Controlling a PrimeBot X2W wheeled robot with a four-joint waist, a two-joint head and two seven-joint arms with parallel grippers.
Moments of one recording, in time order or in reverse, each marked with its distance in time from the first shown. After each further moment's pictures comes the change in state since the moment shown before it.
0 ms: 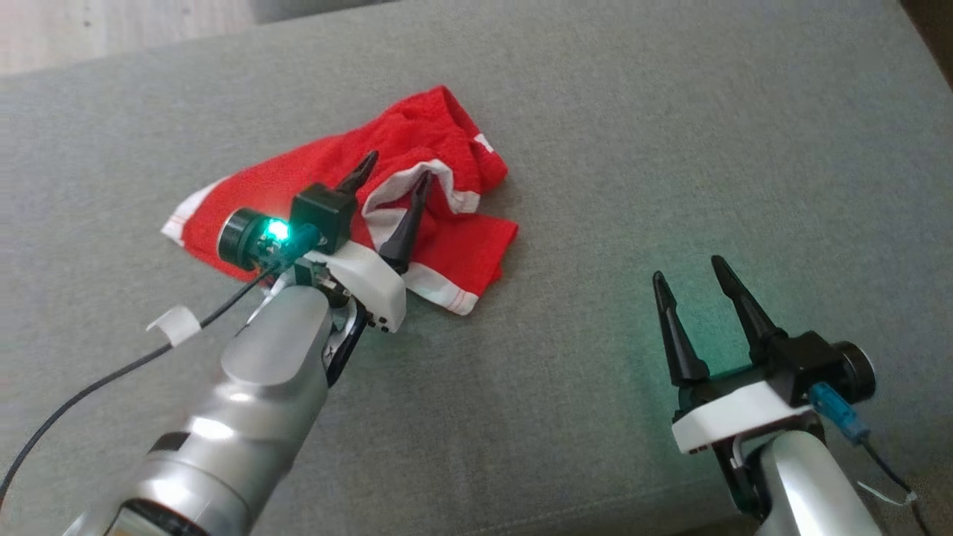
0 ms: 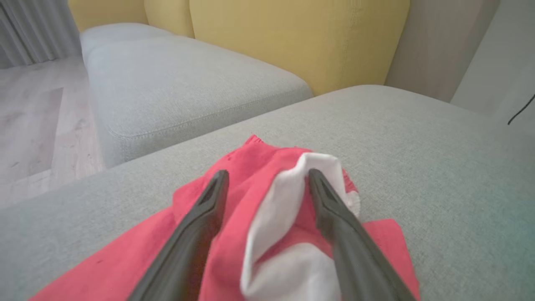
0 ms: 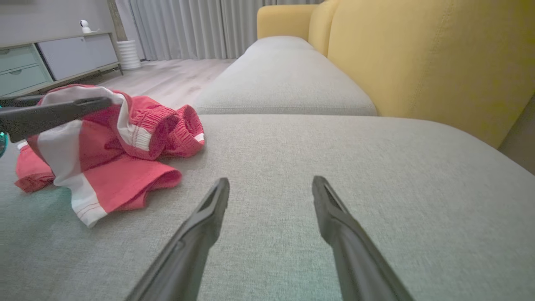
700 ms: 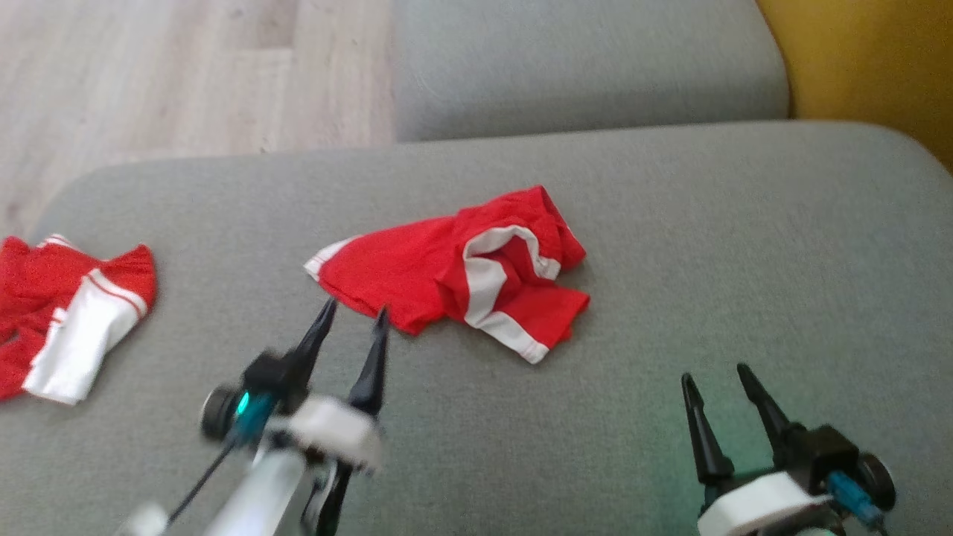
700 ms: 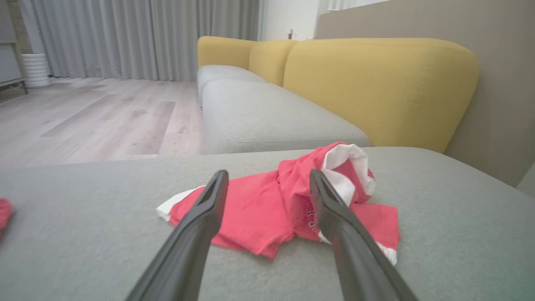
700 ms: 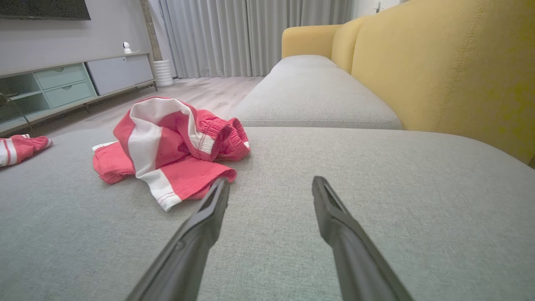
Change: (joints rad) left arm 0.458 0.053 0.199 -0.346 0.000 0.092 -0.012; right arm 0.189 0.001 -0.061 0.032 0.015 0.000 0.000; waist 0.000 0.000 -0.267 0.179
